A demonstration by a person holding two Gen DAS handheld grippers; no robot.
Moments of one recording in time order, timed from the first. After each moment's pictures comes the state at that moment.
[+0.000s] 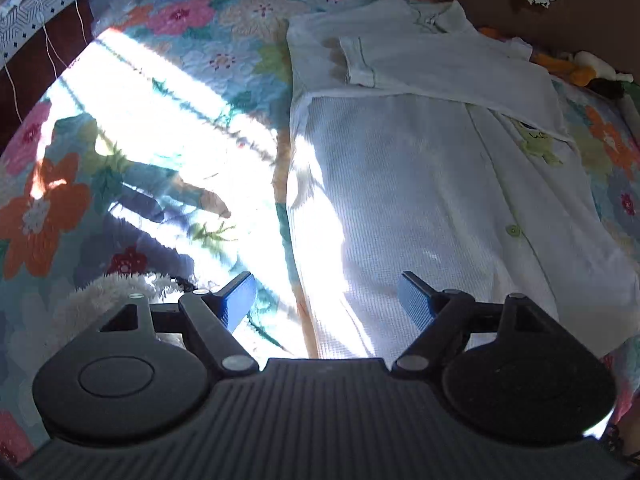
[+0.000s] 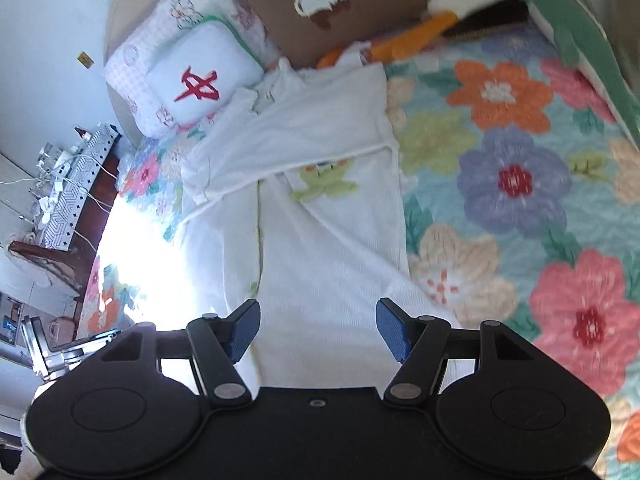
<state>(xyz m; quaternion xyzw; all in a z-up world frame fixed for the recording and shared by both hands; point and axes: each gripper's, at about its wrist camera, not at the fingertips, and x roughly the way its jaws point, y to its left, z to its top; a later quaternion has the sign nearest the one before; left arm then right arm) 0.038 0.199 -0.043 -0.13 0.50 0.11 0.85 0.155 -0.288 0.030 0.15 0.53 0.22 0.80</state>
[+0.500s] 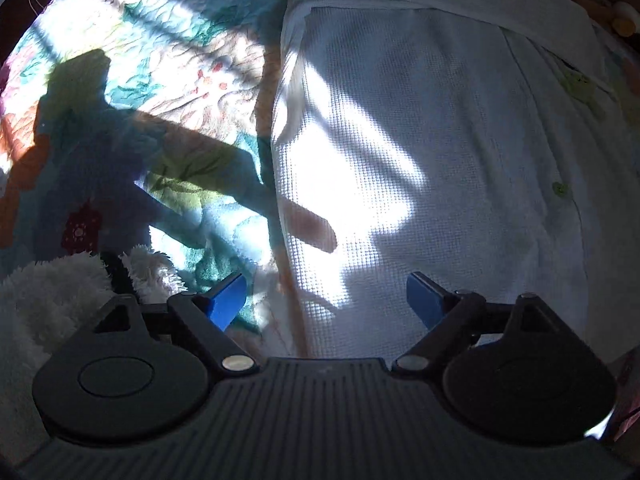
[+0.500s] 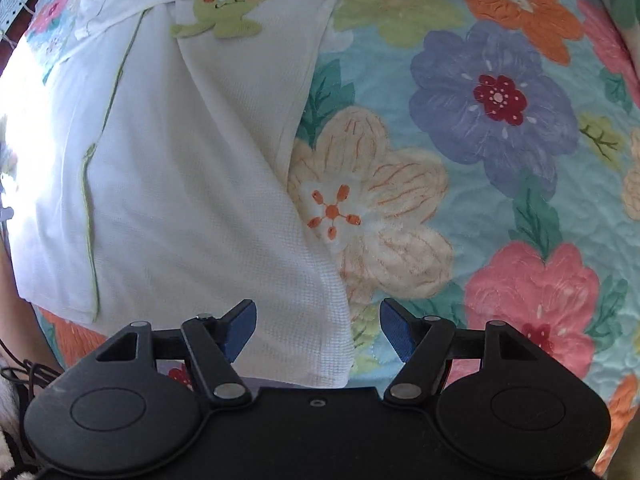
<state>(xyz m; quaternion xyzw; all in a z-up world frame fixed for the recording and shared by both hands) 0.091 0.200 -0.103 -0.13 0.61 0.10 0.78 0.220 -0.282 -0.102 -0.07 0.68 0.19 0.71</state>
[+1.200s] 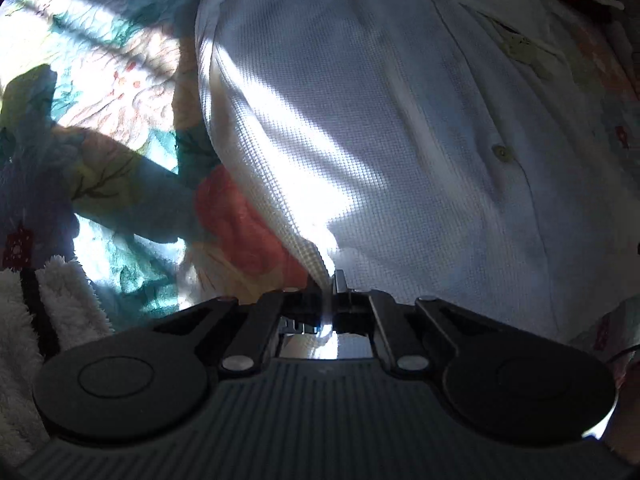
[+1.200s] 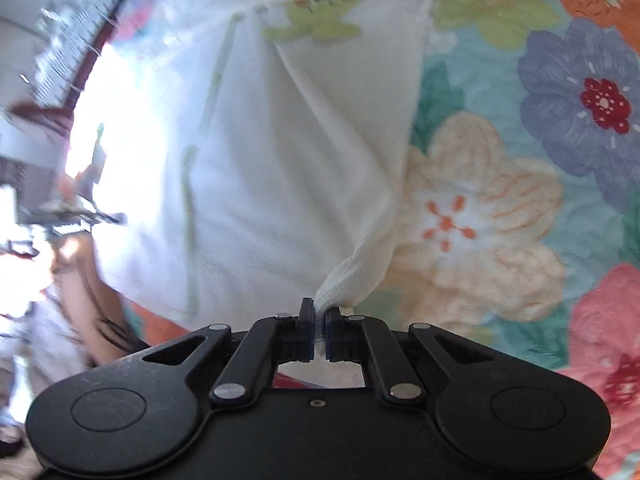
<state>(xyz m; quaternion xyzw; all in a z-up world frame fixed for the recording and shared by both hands) 0.082 0.169 -0.094 -0.14 0.59 0.03 0.80 0.207 -0.287 -0.083 0.08 0.65 0.34 0.67</state>
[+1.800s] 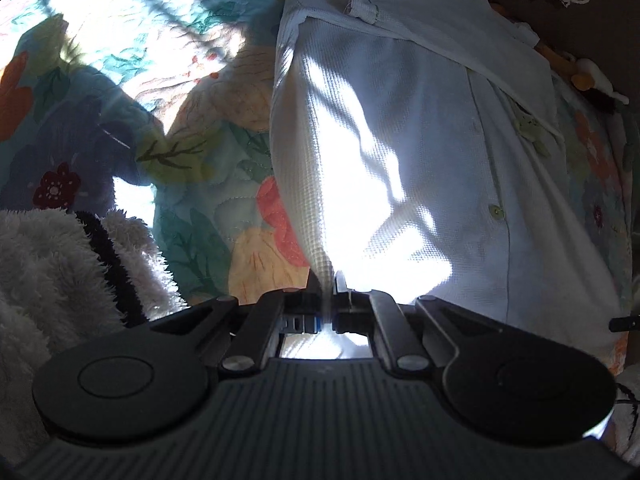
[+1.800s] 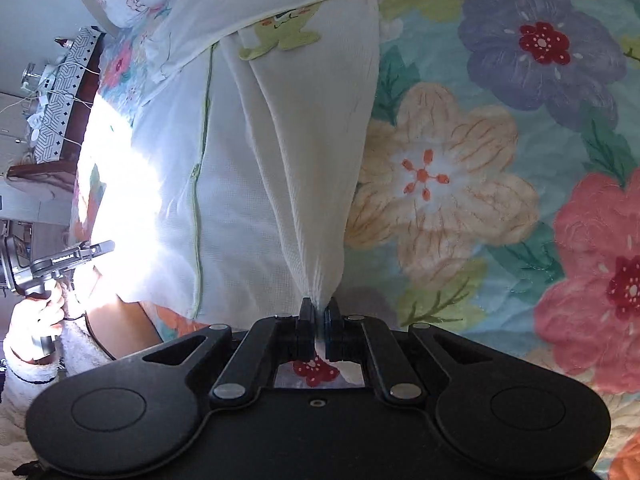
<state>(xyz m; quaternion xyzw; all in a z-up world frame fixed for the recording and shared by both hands) 0.053 0.222 -0.085 -0.24 0.55 0.06 0.80 0.184 -0.311 -0.083 0.12 0.67 0.27 0.68</state>
